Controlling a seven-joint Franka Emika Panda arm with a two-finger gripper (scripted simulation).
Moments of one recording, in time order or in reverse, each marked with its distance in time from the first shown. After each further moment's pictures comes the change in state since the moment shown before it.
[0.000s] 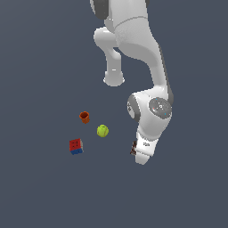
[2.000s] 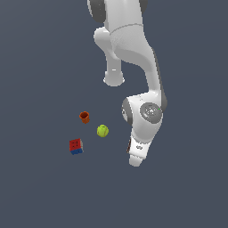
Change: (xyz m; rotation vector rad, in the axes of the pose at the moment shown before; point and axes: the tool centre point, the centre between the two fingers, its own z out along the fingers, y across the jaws) arm -0.020 0.012 0.017 0.000 0.002 -0.009
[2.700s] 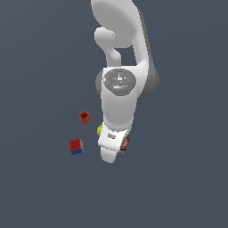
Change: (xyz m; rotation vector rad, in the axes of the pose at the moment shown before) arm -0.089 0.053 -0.127 -0.001 0.001 0.001
